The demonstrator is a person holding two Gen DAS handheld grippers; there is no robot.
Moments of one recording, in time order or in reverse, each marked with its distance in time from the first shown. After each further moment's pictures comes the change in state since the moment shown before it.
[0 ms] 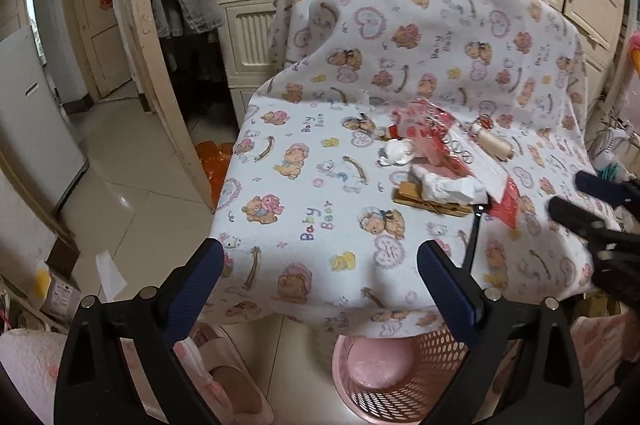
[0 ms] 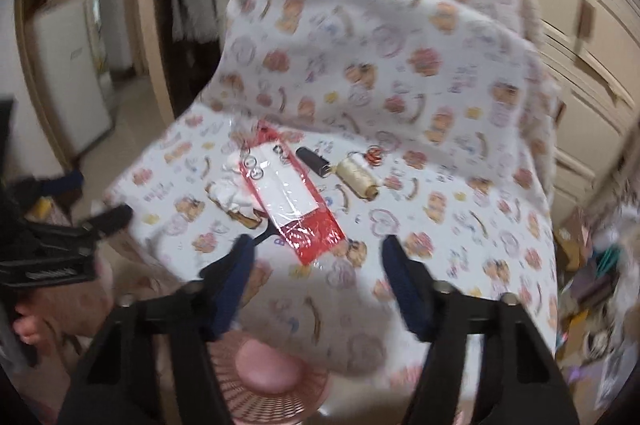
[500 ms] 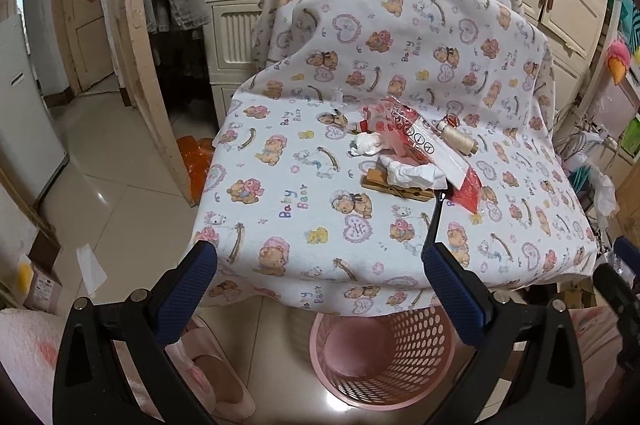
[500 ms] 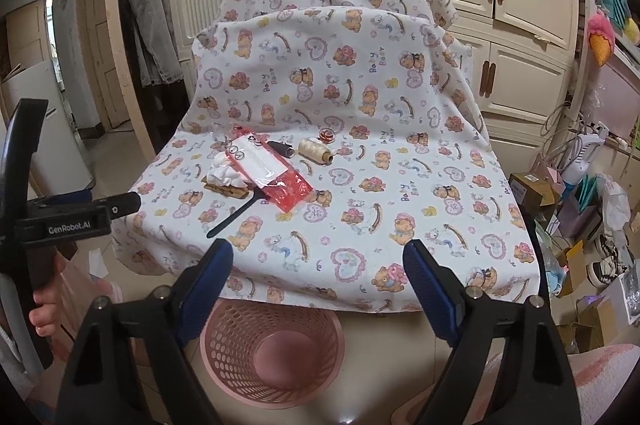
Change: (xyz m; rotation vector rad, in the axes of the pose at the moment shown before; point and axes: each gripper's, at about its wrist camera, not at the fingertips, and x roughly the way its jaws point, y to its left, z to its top) left arm -0.030 0.001 -0.013 -0.004 -0.003 -0.101; right arm -0.104 -0.007 -0.075 0.270 -0.129 -0.092
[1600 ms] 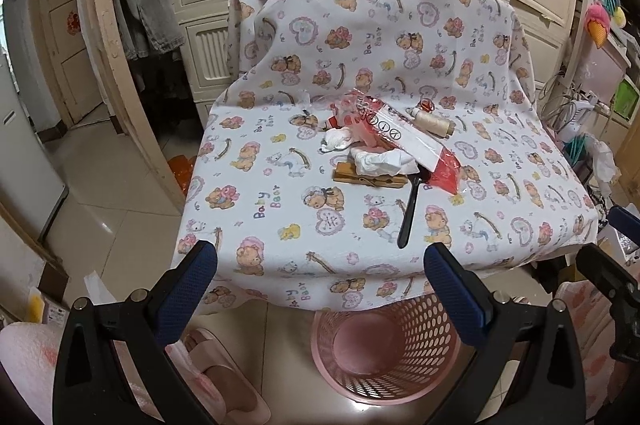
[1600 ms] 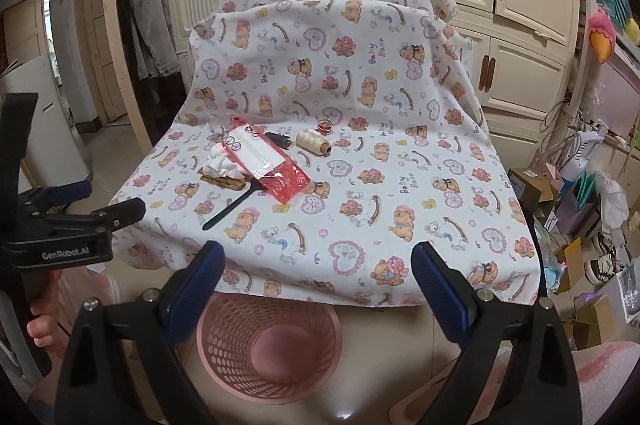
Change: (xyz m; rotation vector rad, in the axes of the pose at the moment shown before) left arm -0.007 -0.029 -0.008 0.111 -0.017 0.000; right arm 0.005 0.004 -0.006 -0.011 0.026 -0.013
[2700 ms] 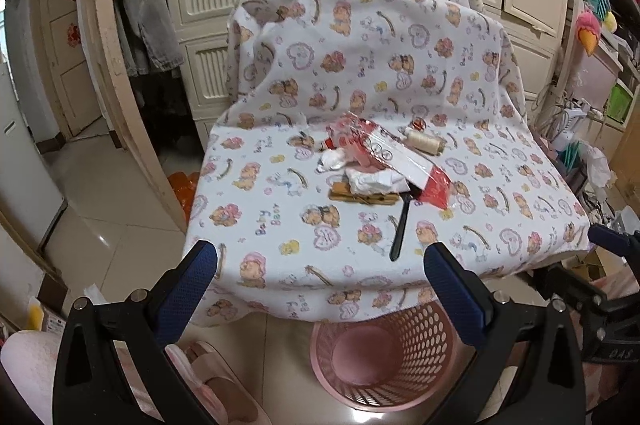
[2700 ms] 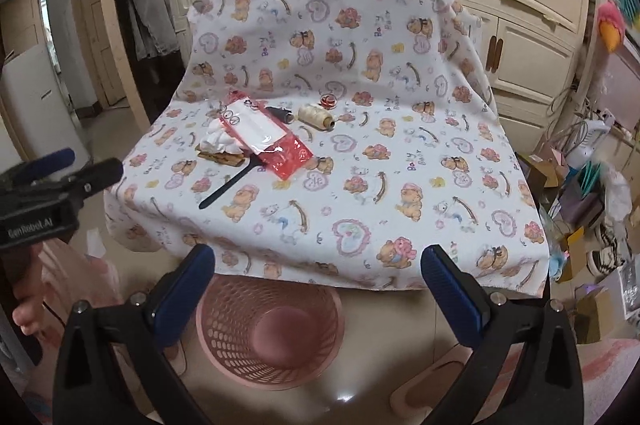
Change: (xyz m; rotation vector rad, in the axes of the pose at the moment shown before) left arm -0.017 -0.001 0.003 0.015 -0.067 -0.017; right arm 0.014 -0.003 -0.004 0.011 0.077 -0.002
